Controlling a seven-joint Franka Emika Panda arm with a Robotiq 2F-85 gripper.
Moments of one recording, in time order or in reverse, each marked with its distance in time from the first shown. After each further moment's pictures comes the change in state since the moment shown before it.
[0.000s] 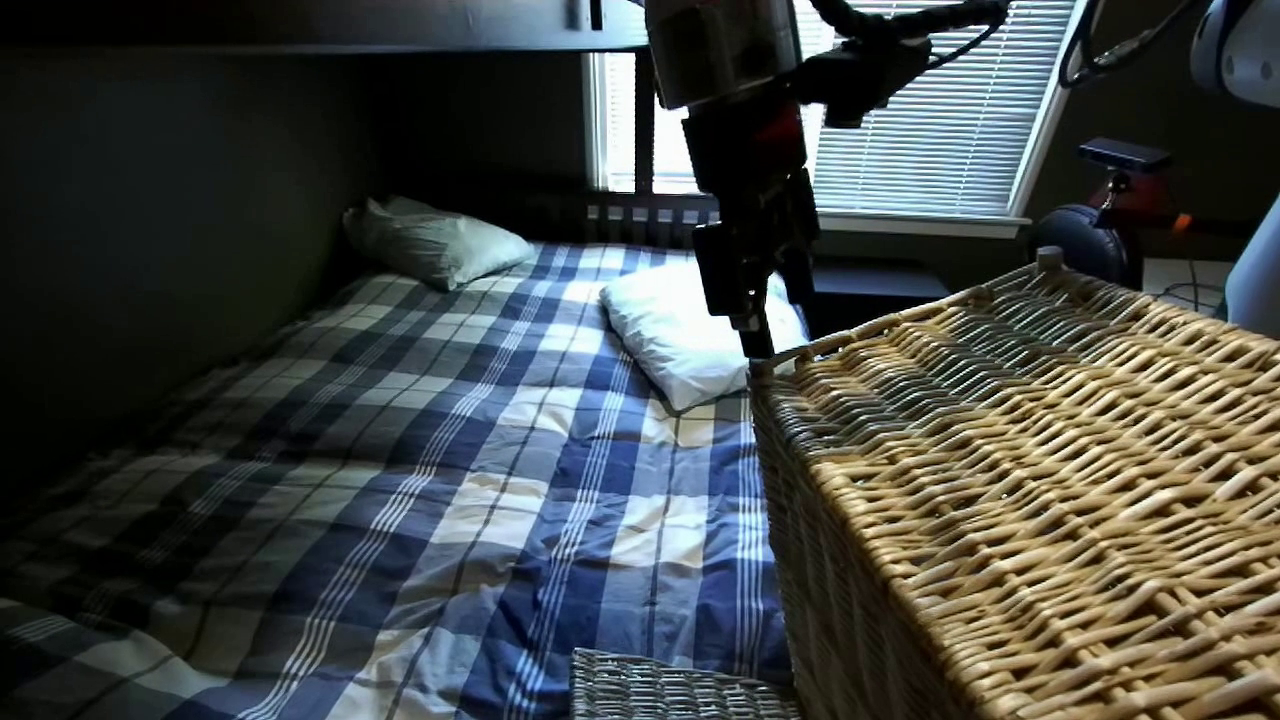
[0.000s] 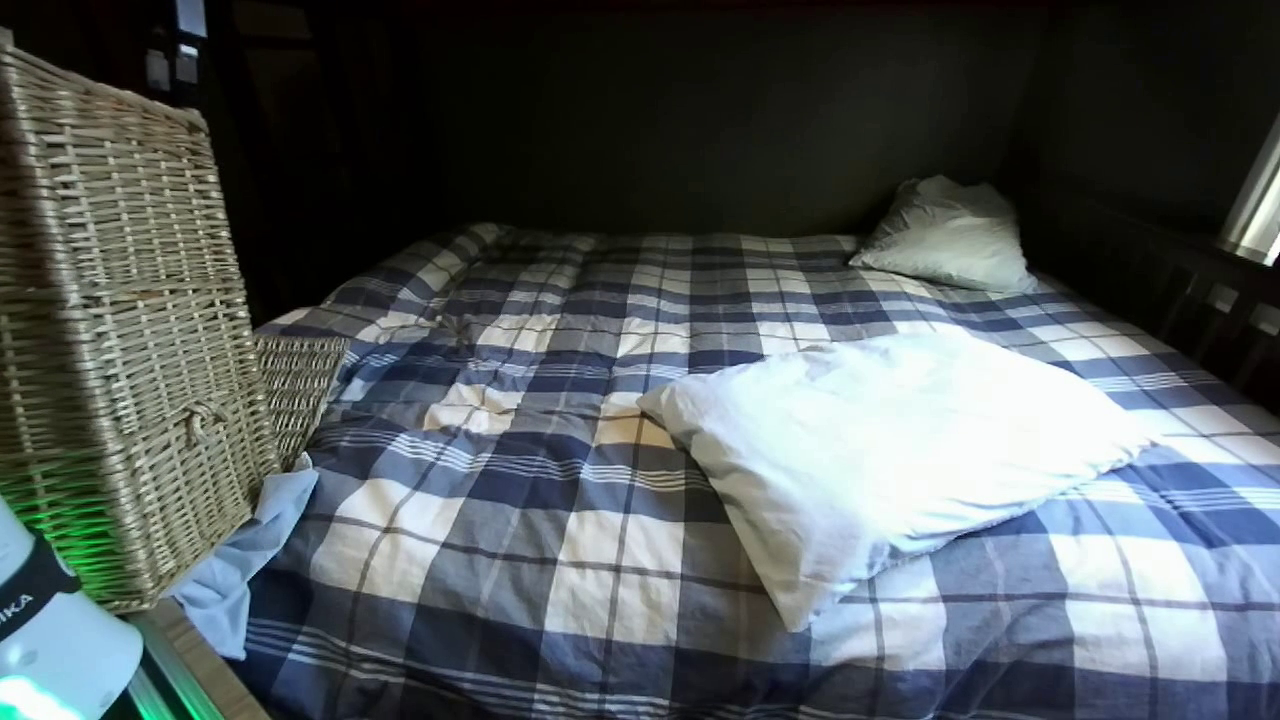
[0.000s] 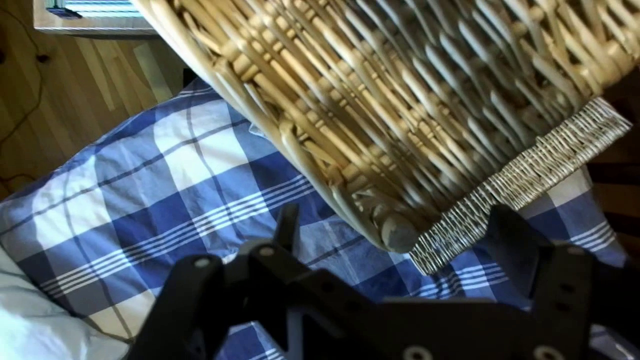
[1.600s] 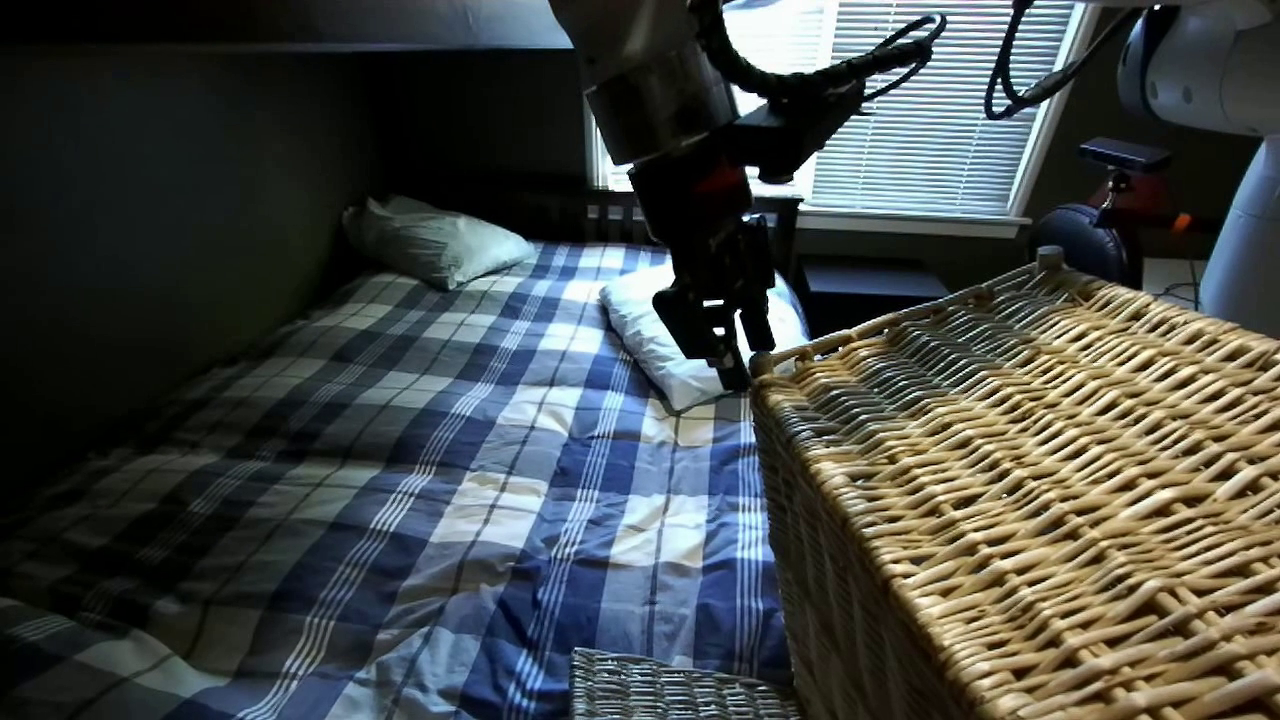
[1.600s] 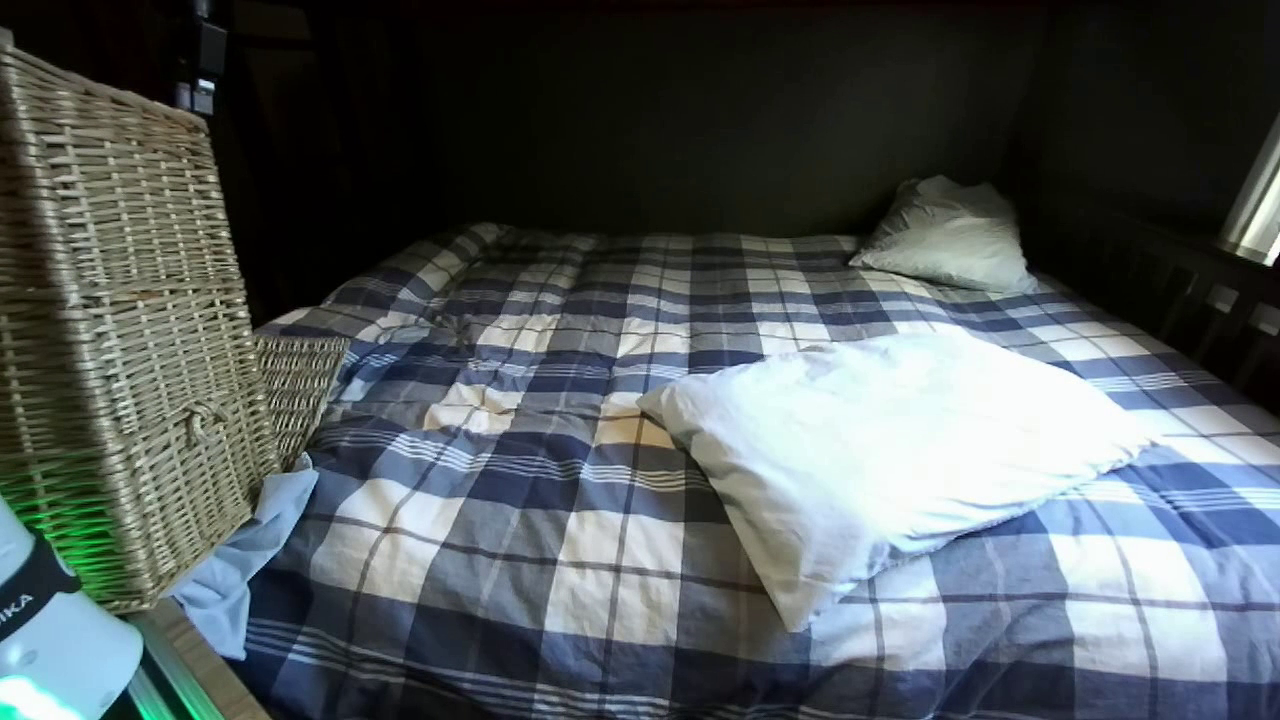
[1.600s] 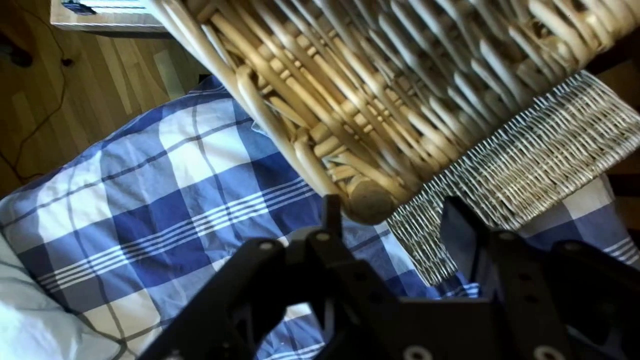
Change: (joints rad) arm 0.063 0.148 -0.016 0.107 -0.054 -0.036 0.020
